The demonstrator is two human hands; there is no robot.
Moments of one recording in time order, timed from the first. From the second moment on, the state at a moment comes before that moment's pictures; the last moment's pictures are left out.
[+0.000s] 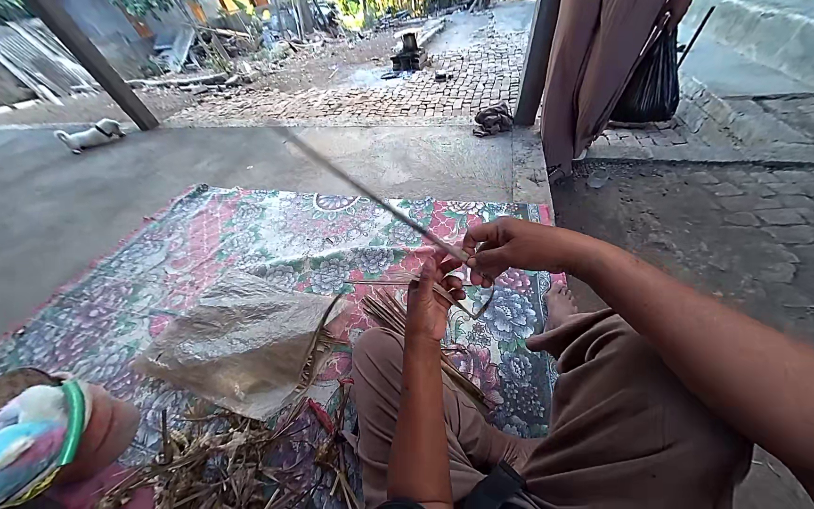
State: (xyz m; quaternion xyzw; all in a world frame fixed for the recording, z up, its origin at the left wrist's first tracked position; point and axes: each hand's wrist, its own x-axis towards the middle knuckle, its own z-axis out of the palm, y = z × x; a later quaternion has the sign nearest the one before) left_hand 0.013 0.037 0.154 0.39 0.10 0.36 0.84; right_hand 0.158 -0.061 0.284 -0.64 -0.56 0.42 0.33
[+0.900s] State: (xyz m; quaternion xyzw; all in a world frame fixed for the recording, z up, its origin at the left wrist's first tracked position) left_hand 0.006 0.045 0.158 0.34 0.17 0.52 0.77; right_hand 0.159 -0.056 0.268 -0.67 -0.57 0.40 0.25
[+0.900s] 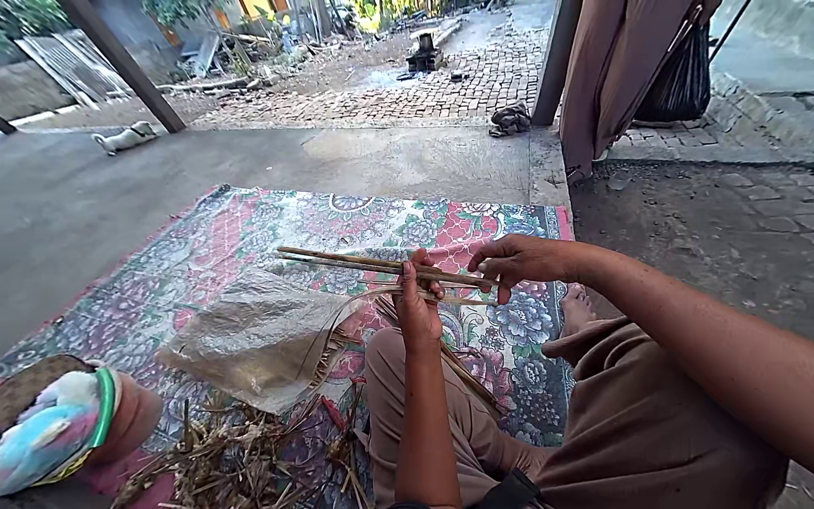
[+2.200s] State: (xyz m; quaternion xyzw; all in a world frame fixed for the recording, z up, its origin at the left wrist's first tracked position) left_hand 0.025 0.046 0.140 0.40 0.14 0.48 0.77; right_hand 0.154 -0.035 0.256 -0.71 -0.53 0.40 0.25
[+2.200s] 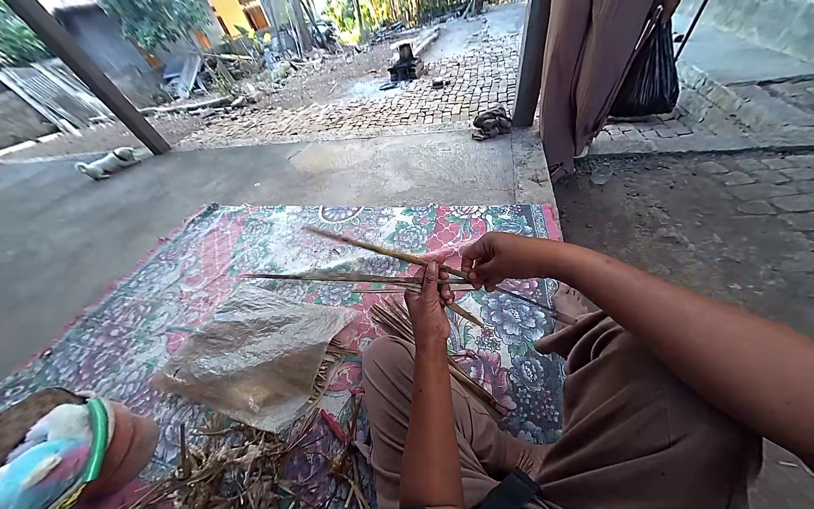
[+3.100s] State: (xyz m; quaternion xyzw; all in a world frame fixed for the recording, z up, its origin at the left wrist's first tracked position) left_hand 0.004 0.060 0.117 0.43 0.20 0.51 0.72; right_hand 0.137 -0.006 0.222 -0.67 -0.68 0.22 0.18
